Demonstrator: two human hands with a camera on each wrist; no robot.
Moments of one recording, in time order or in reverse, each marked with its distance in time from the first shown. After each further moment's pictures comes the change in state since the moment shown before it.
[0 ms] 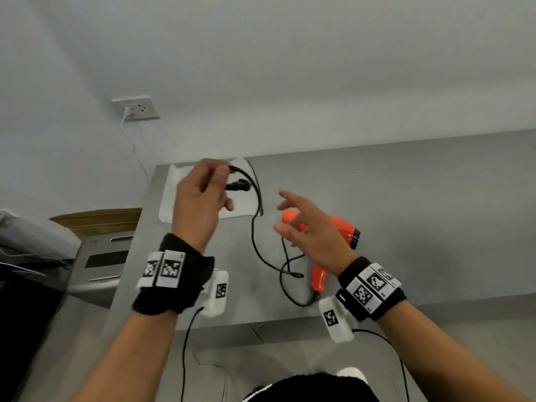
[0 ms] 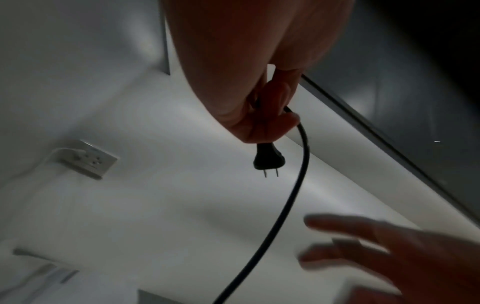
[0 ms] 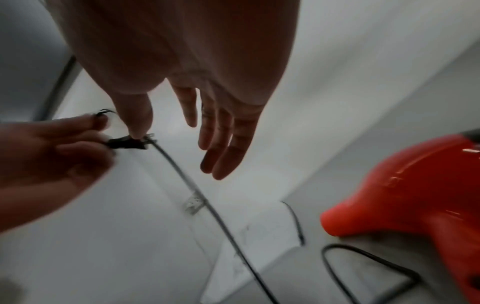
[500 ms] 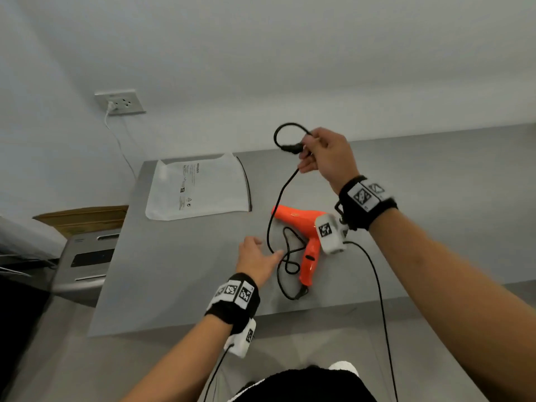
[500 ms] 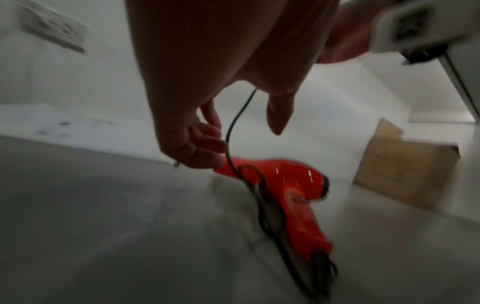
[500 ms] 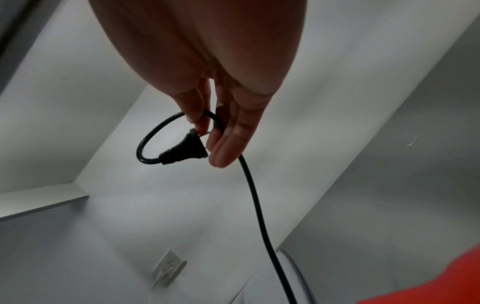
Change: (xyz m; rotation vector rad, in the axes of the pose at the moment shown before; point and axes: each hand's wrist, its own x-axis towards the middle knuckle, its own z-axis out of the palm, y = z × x) left_hand -0.076 -0.160 0.078 0.602 -0.204 -0.573; right_hand 0.104 -0.004 -0.079 0.217 0.313 0.132
